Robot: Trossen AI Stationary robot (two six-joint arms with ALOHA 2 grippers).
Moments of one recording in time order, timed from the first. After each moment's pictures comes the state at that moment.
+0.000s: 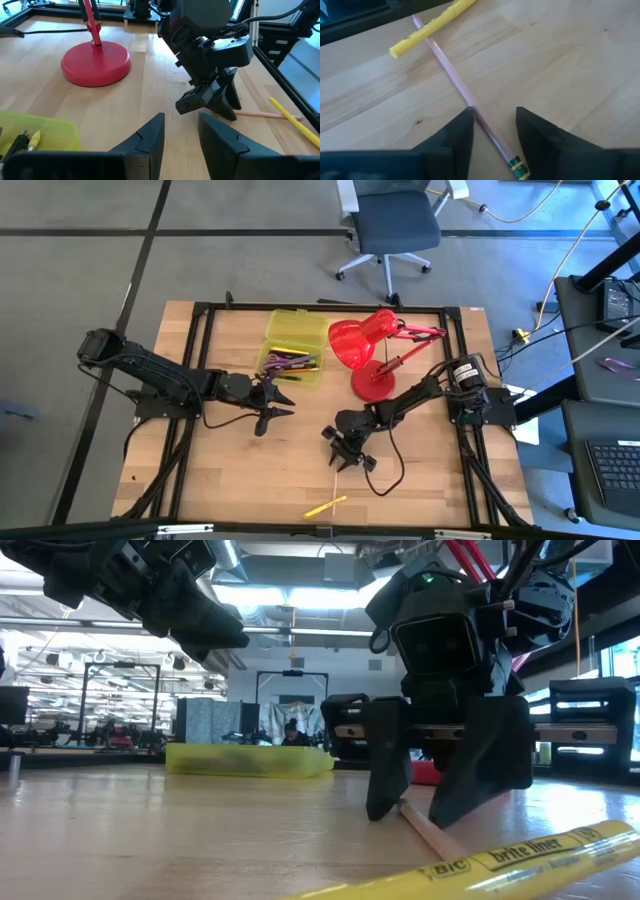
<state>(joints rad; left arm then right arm) -0.17 1.17 0.44 0.36 -0.09 -0.17 0.24 2.09 0.90 0.40 -0.53 -0.50</state>
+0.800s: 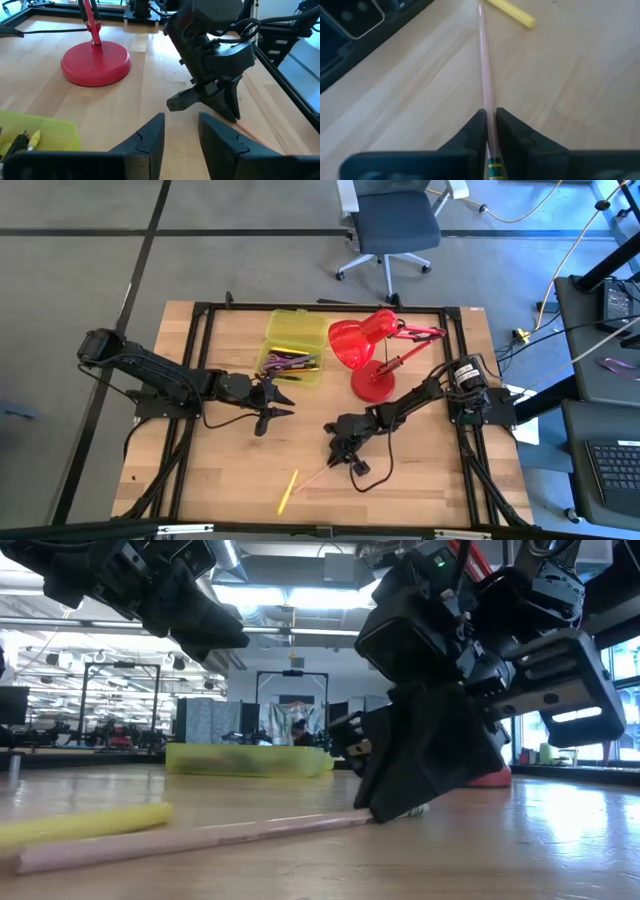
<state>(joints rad) -0.17 1.17 0.44 0.36 -0.09 -0.17 0.25 2.09 0.90 0.44 -0.37 -0.11</state>
